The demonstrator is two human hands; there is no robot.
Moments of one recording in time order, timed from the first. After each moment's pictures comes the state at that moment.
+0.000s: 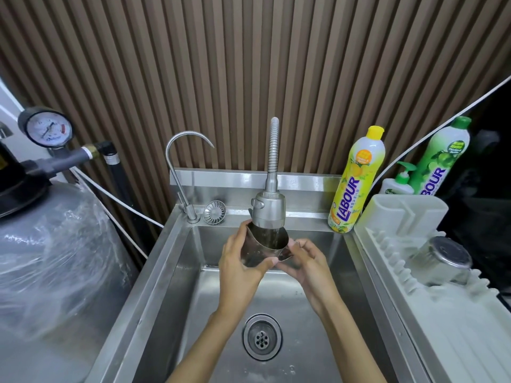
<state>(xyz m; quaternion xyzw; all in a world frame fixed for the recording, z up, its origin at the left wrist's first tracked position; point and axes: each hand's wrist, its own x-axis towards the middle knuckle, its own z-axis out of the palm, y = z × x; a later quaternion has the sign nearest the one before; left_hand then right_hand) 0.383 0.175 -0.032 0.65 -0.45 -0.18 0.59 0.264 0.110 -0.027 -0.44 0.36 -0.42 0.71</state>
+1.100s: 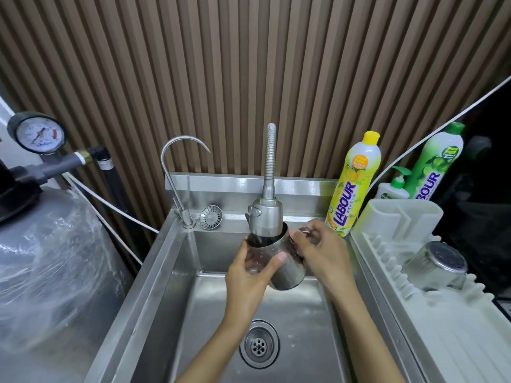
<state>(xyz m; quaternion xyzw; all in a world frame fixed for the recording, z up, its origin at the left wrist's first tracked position) 0.367 0.169 -0.025 0.62 -0.35 -0.32 0.63 0.256 0.102 0.028 -0.69 0.52 -0.36 0.34</state>
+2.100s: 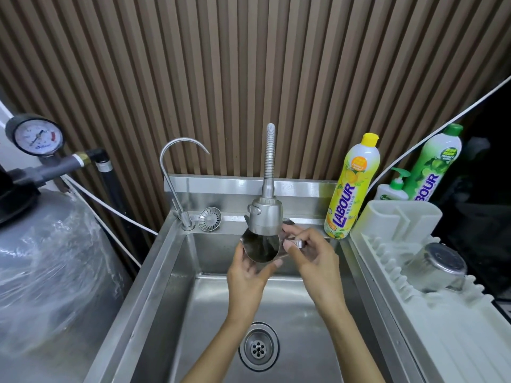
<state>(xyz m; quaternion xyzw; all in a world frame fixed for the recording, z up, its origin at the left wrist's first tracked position) 0.368 0.157 -0.041 0.53 -0.33 -0.35 0.70 0.262 0.121 0.015 -0.64 0.39 -0.48 0.46</state>
